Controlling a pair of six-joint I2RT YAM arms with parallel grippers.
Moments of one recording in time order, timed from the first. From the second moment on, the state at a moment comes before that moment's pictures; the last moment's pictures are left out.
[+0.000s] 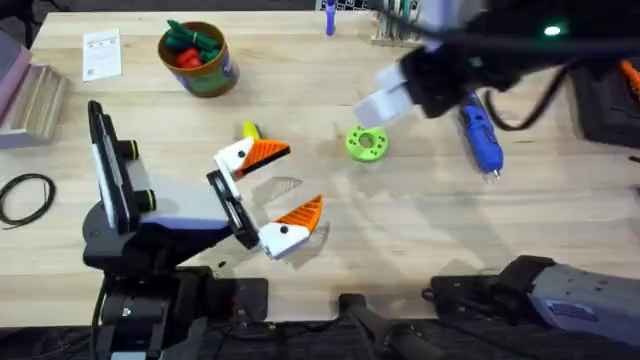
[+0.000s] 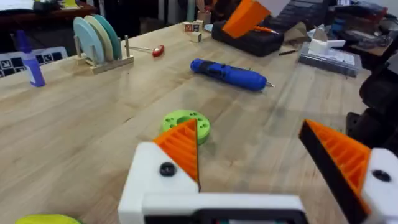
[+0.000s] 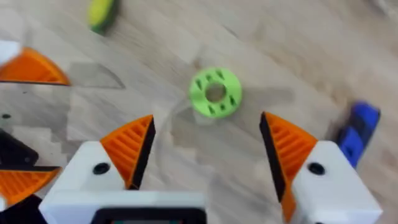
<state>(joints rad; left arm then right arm) 0.01 0.01 0.01 -0.11 1.04 -0.03 0.61 1.32 1.40 -1.10 0.05 0.06</state>
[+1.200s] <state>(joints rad) 0.01 0.01 0.01 -0.11 1.04 -0.03 0.38 1.32 1.37 -1.12 0.06 0.19</state>
